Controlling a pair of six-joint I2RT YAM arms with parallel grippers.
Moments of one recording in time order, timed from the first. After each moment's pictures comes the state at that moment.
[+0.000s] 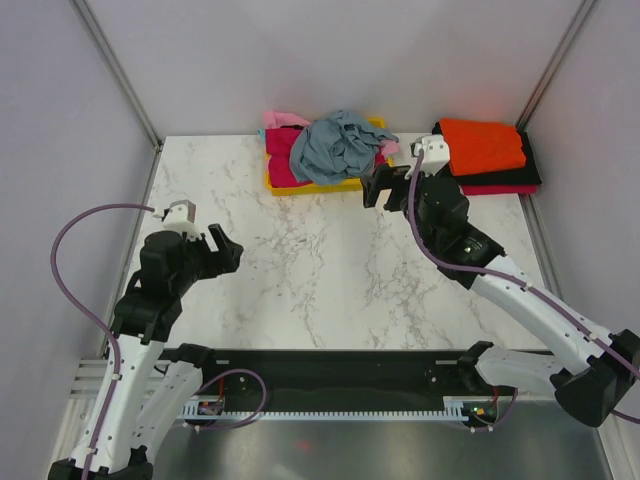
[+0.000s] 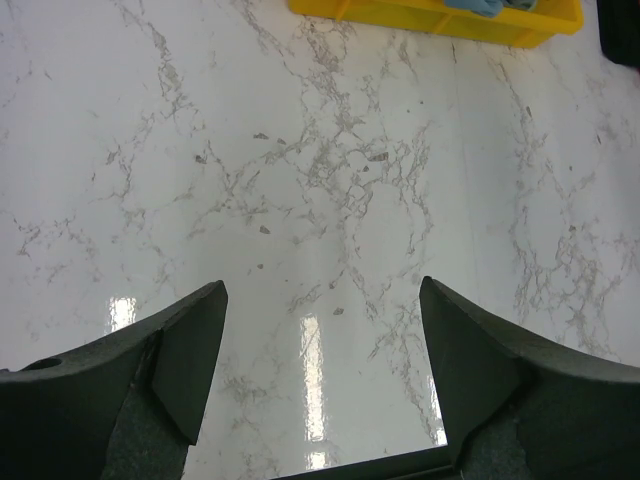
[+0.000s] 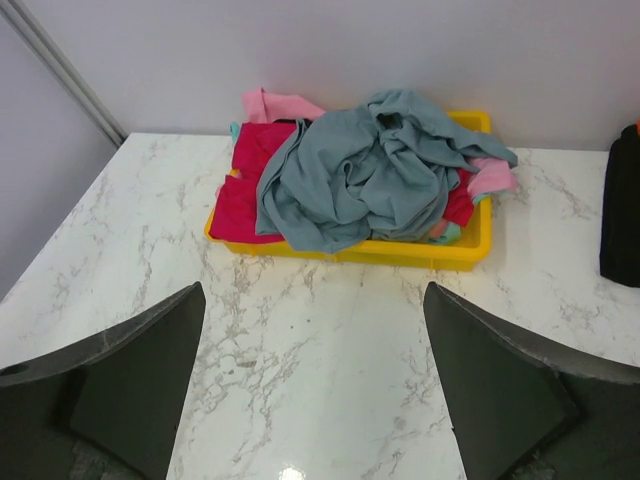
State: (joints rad) left arm -0.20 0.62 0.82 -0.68 0.02 -0.37; right arm 0.68 1.13 1.09 -0.03 0.38 0.26
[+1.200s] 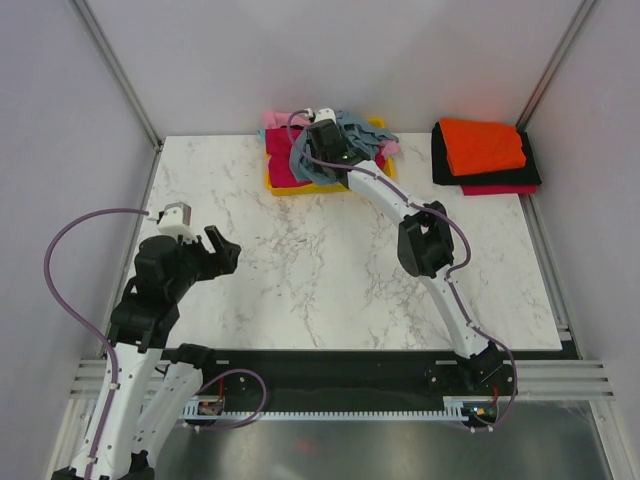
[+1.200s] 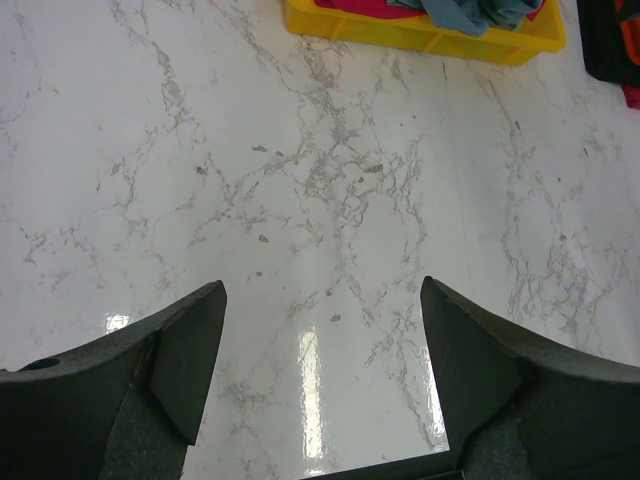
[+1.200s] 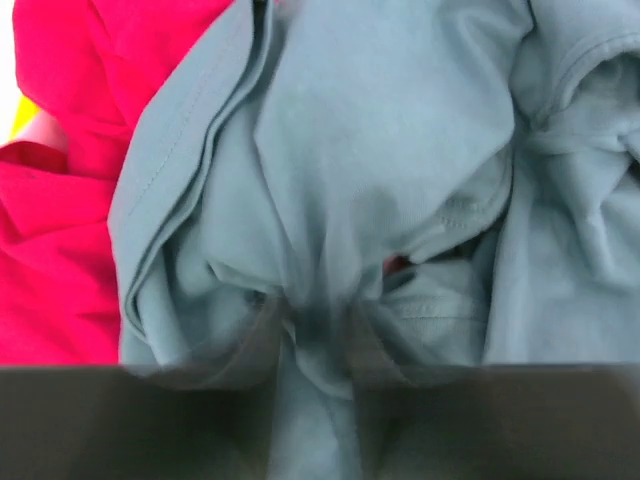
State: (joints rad) left arm -0.19 0.57 0.82 -0.68 0.02 -0.37; right arm 0.59 2.50 2.35 -0.44 0.31 0.18
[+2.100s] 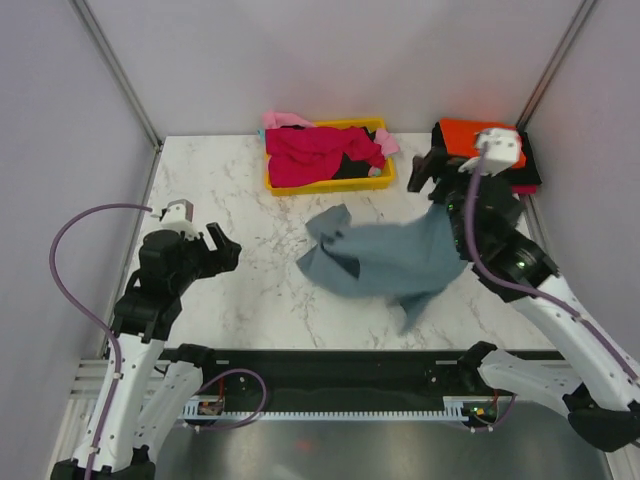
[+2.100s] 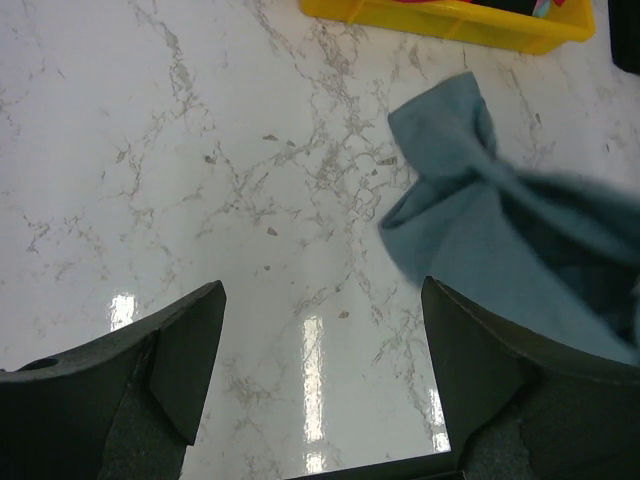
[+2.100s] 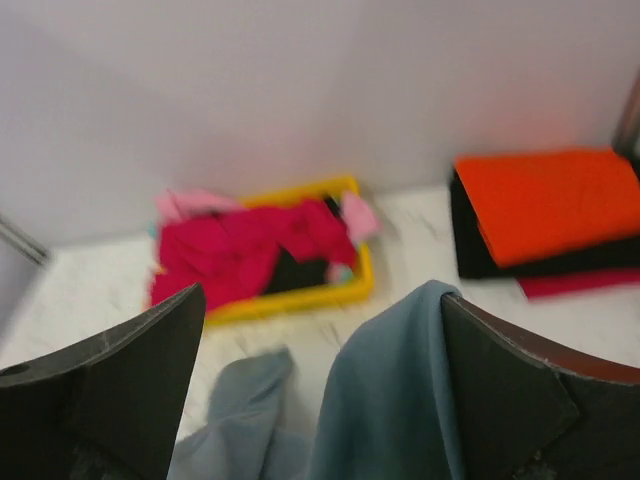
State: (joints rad) left arm -0.17 0.60 0.82 -0.68 0.02 -0.37; right arm 0.66 0.97 1.30 -0.20 0.62 0.23
